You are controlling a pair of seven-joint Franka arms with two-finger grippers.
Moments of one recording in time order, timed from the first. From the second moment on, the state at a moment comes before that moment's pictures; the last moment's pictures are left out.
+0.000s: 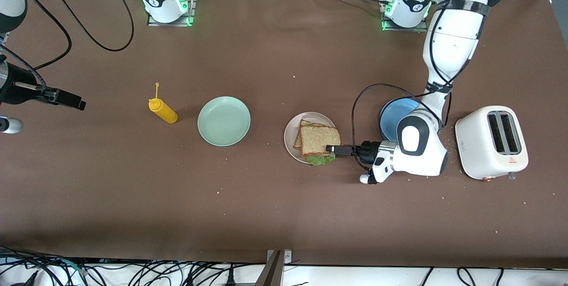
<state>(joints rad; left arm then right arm) -0.25 0.89 0.06 -1.40 -1.09 1.88 0.30 0.11 0.29 -0.14 -1.30 0.07 1.50 0.16</state>
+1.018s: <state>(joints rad) -0.24 0.70 0.22 -1.37 -0.56 1.84 -0.02 0.10 0.08 -0.10 -1.65 0.02 1.79 0.16</state>
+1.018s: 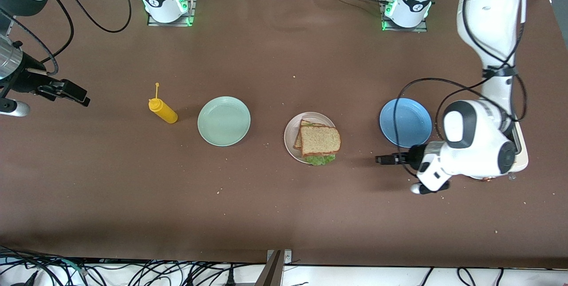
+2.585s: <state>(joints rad) -0.11 0.30 0.18 -1.40 -0.13 1.46 -0.05 0.09 0.13 -0.12 -1.56 0.01 1.73 0.12</state>
